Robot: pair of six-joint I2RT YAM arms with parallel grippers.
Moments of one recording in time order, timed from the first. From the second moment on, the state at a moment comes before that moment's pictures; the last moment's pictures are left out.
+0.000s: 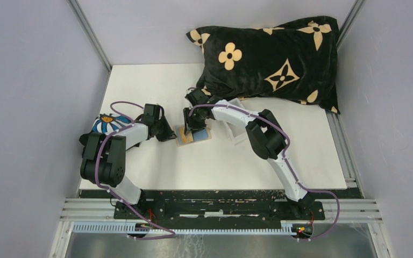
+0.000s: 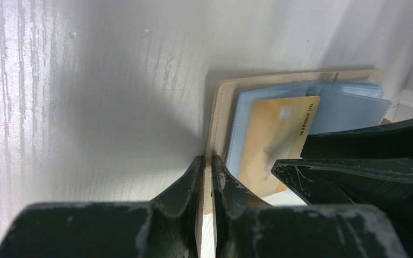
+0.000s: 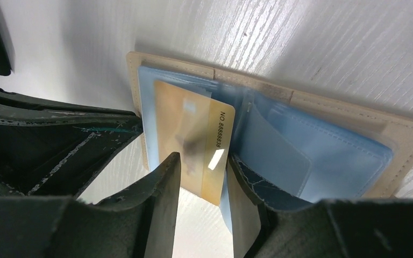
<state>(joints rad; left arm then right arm) -0.18 1.61 0.79 -0.17 0.17 -0.63 0.78 2.37 1.93 -0.58 -0.26 0.57</state>
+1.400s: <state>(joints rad) -0.18 1.60 0.77 -0.16 0.19 -0.63 0.86 2.45 2.16 -0.84 -0.13 0.54</state>
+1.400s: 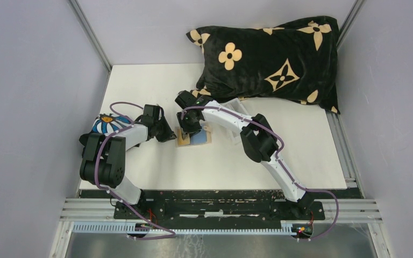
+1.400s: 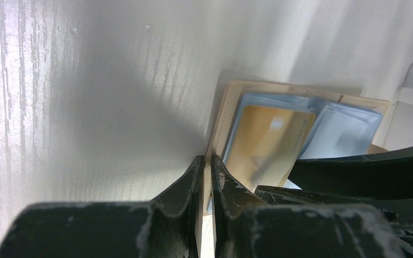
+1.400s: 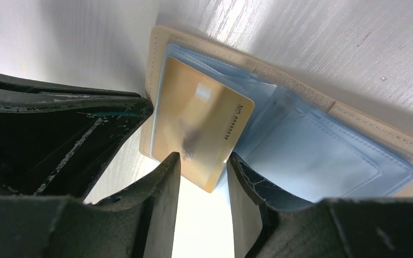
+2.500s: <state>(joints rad) -0.18 1.59 0.77 -0.19 0.19 -0.63 0.86 2.45 2.17 -0.88 -0.08 0.46</state>
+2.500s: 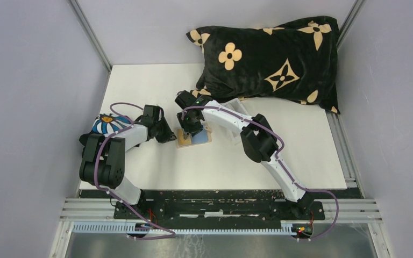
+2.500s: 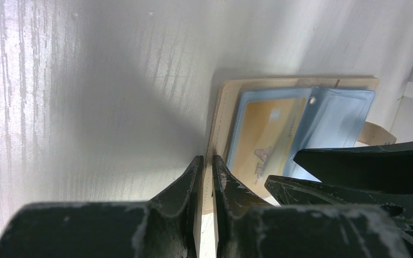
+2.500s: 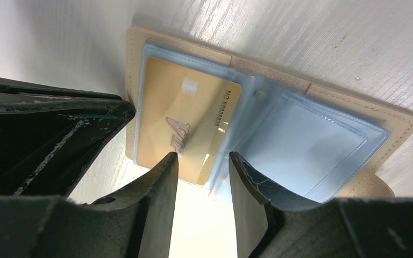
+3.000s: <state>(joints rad) -0.18 1.59 0.76 -0.17 0.19 -0.63 0.86 2.45 2.17 -0.88 -0.11 0.47</state>
